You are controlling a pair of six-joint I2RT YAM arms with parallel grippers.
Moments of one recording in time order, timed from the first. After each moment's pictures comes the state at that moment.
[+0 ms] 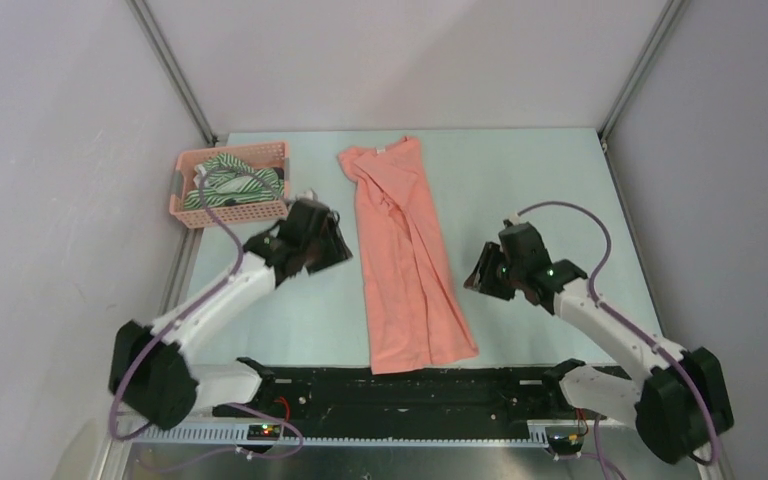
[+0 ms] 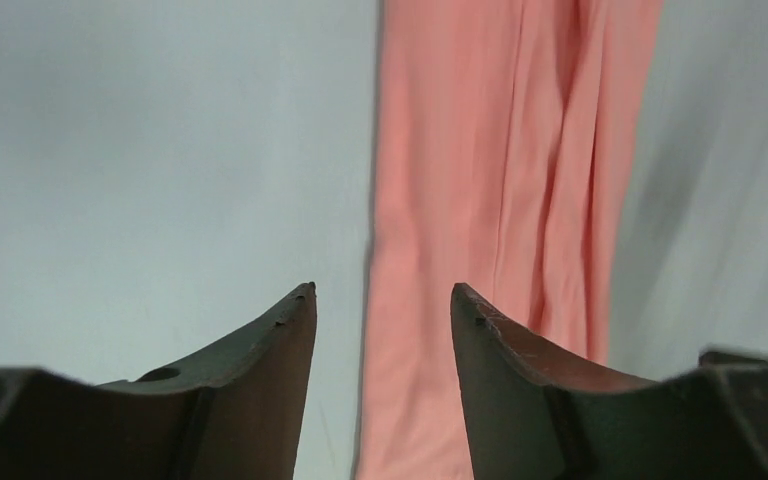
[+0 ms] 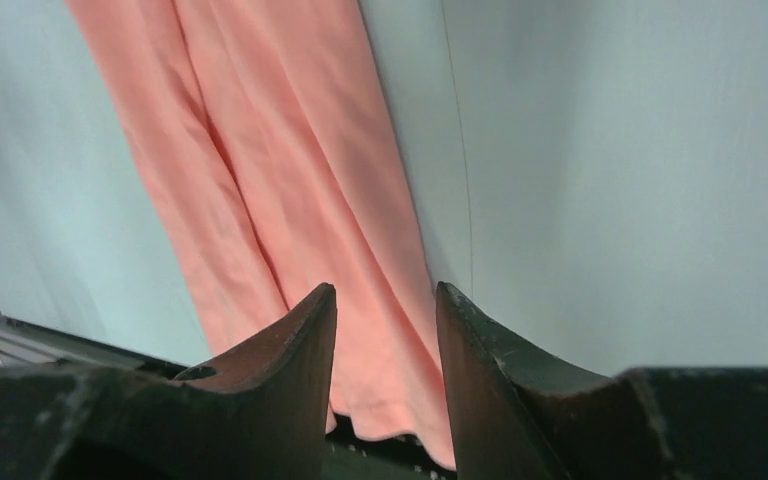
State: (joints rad) left arm -0.57 1.17 0.87 -0.59 -0.12 -0.82; right arm 0.50 1.05 0.66 -0.50 -0.07 0.78
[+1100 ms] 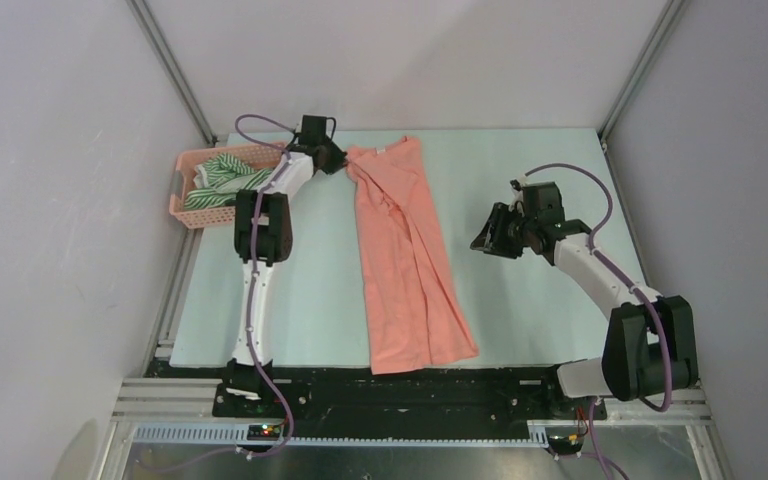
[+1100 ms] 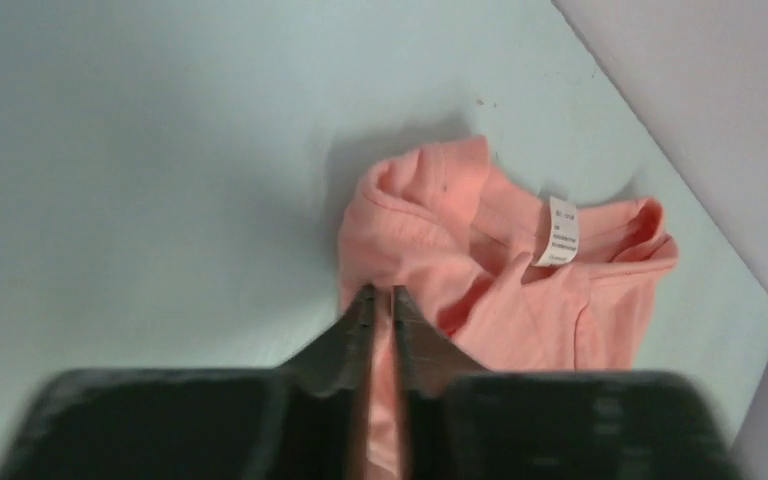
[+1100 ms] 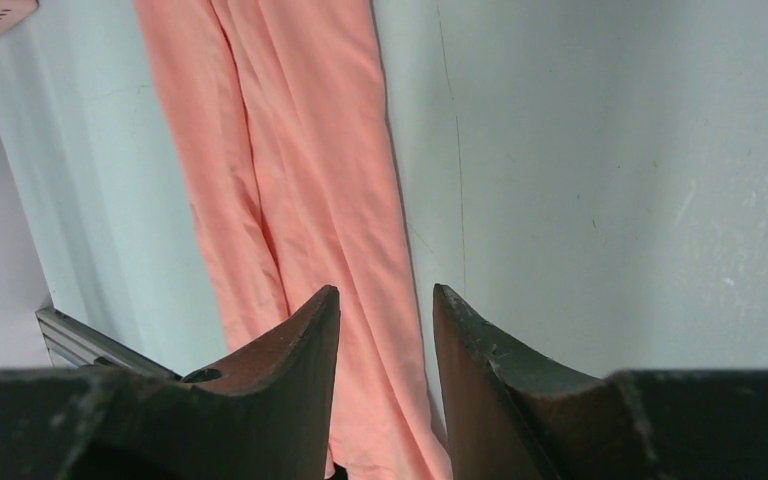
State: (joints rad) left arm -0.16 2.54 2.15 -0.36 0.04 -0.86; right arm 0.21 1.36 0.91 -0.39 -0.36 0.50
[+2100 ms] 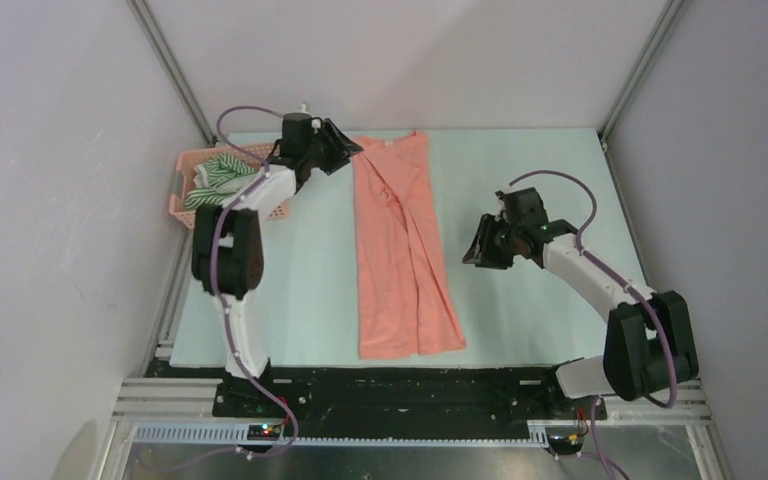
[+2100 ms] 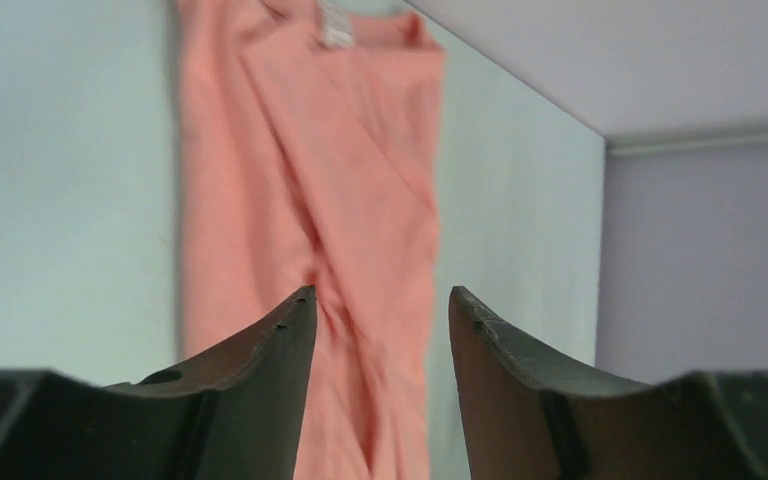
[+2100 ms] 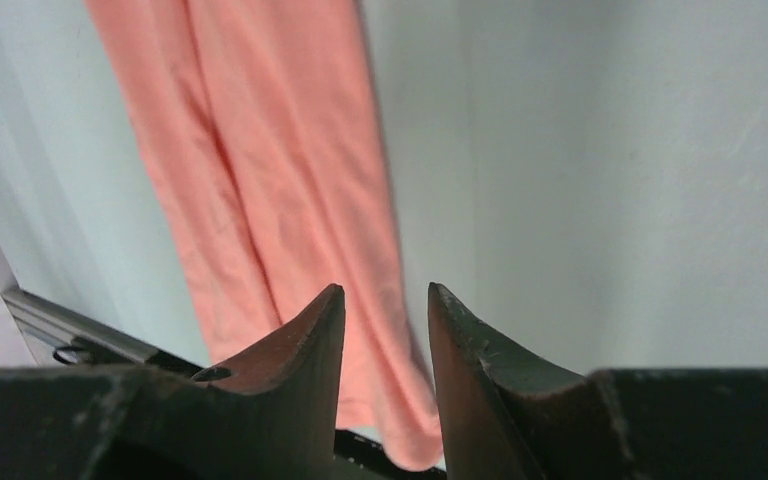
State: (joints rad) left arm -0.17 2.12 1.65 -0.03 0.30 -0.82; right arm 0.28 1.41 0.92 -0.46 -0.30 0.54
